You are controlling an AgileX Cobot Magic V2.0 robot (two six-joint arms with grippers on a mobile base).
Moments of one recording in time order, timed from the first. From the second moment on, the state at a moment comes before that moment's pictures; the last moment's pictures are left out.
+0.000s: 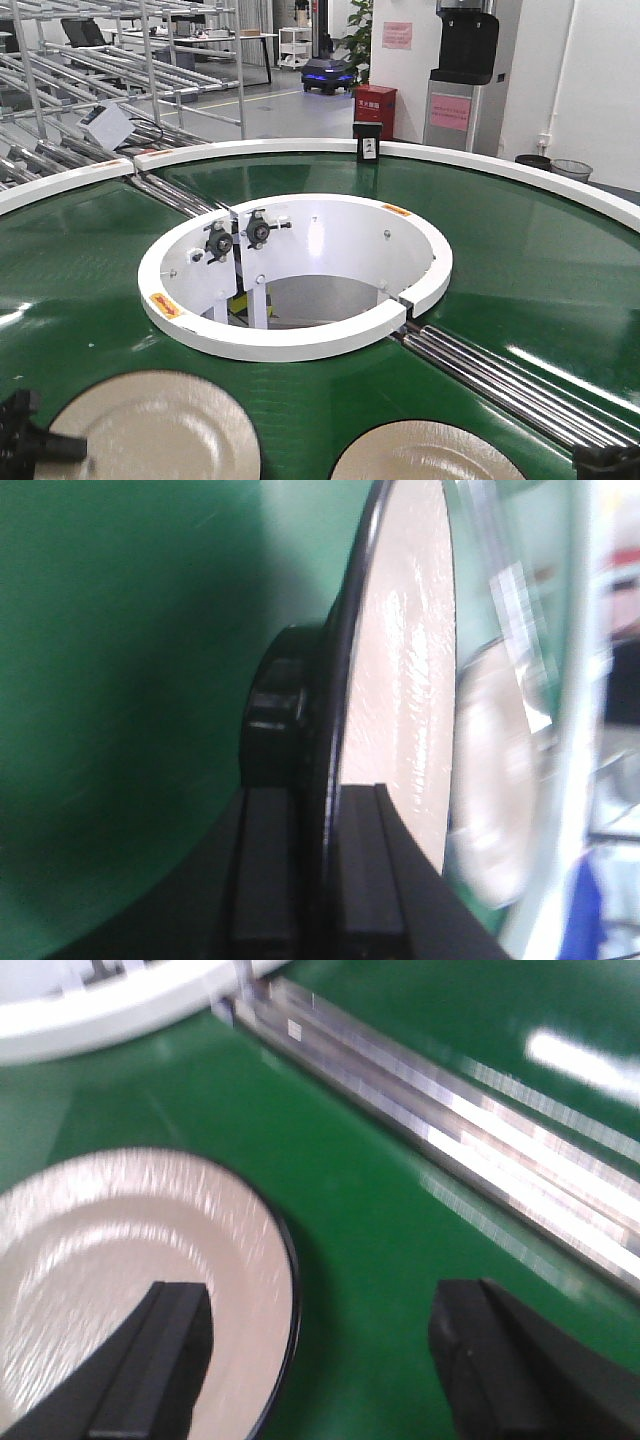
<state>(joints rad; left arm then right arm) 0.36 1.67 -0.94 -1.25 1.11 0.86 0.08 1.04 -0.63 0.06 0.38 0.07</state>
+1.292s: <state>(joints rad) 0.36 1.52 -0.94 -1.44 1.13 0.79 -0.07 1.81 -0.98 1.06 0.94 -0.79</state>
